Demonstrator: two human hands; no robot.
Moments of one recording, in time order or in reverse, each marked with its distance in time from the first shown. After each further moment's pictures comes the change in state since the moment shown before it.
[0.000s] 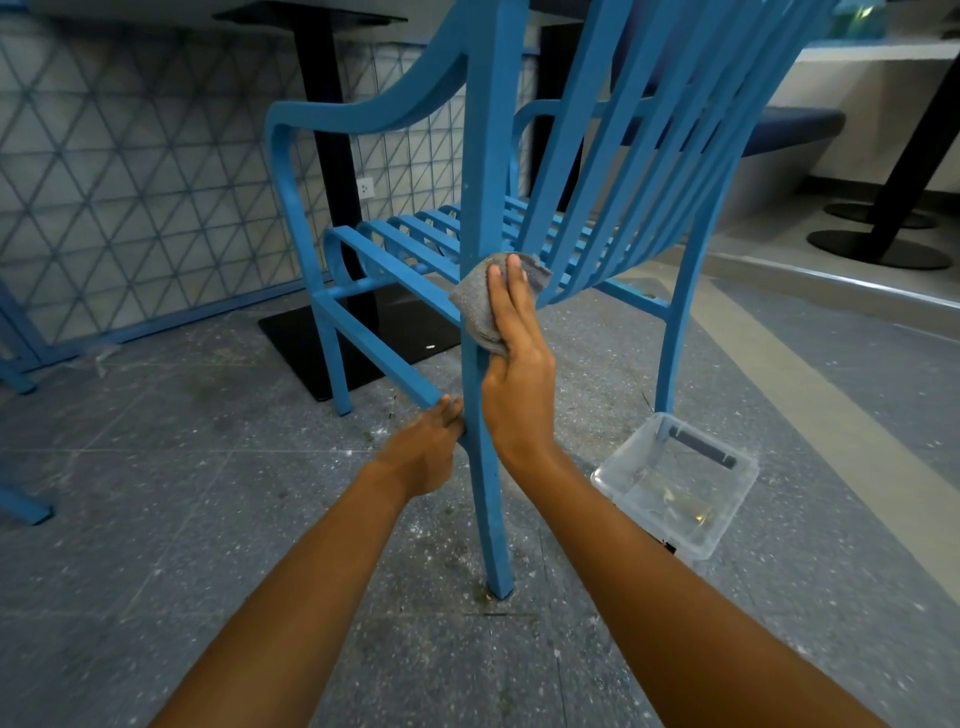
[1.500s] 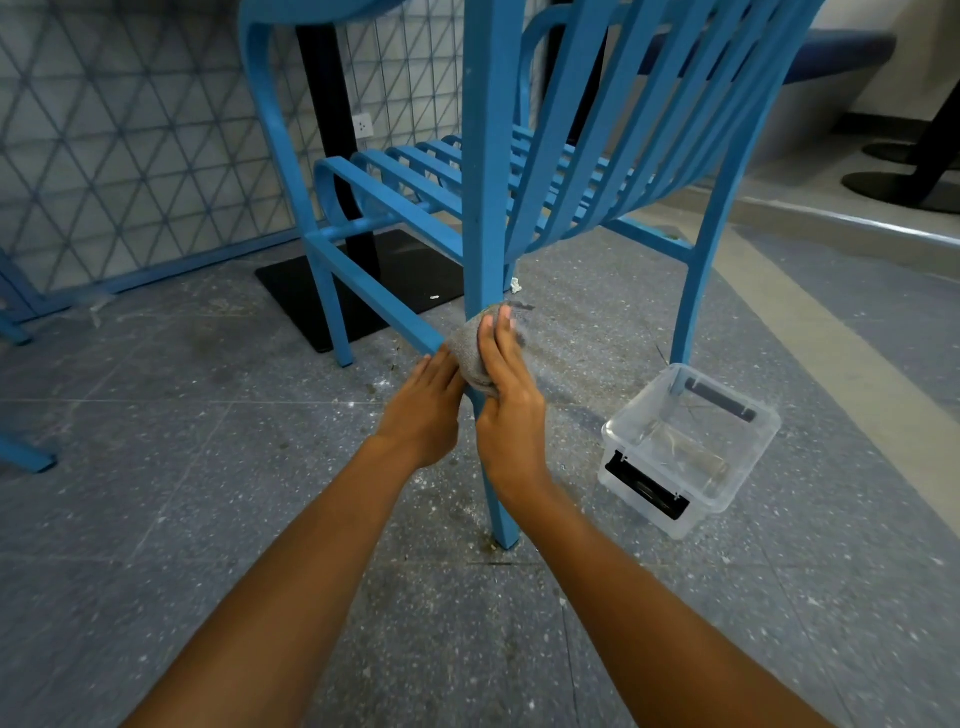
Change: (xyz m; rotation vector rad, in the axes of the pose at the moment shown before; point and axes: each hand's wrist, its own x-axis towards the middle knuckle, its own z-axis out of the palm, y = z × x) left_hand 0.006 -0.011 0.043 0.091 0.239 0.040; right_hand -0.074 0.060 0.020 -0.098 -0.110 0.118
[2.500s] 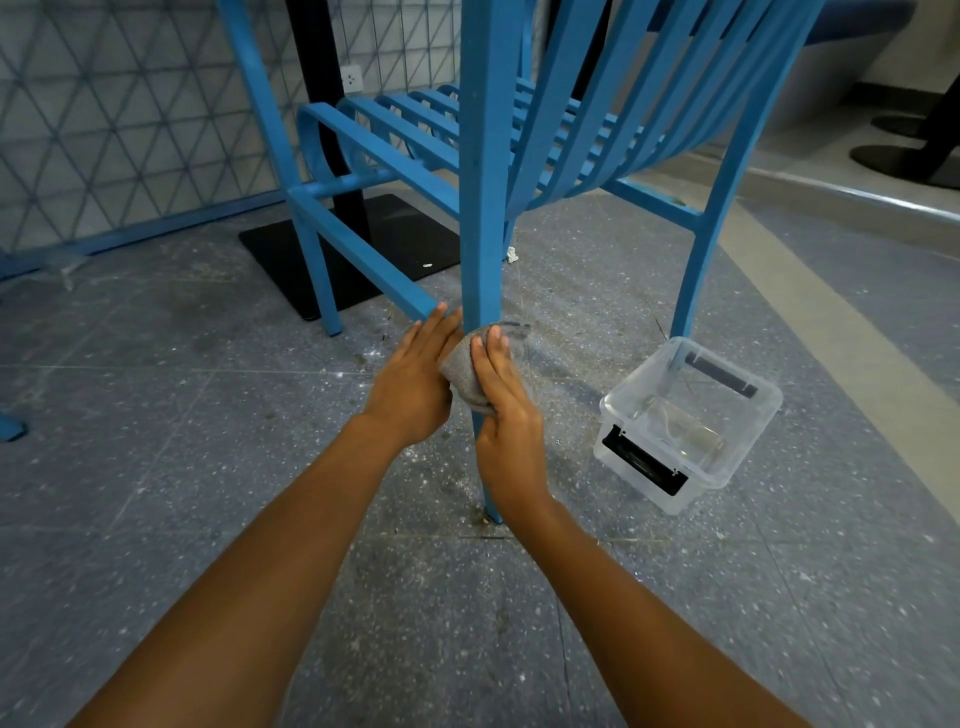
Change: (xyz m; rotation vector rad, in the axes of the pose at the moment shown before) left_hand -0.006 -0.003 0.010 -0.132 0.175 0.046; right_hand -0.038 0.036 0.007 0.008 -0.088 0.032
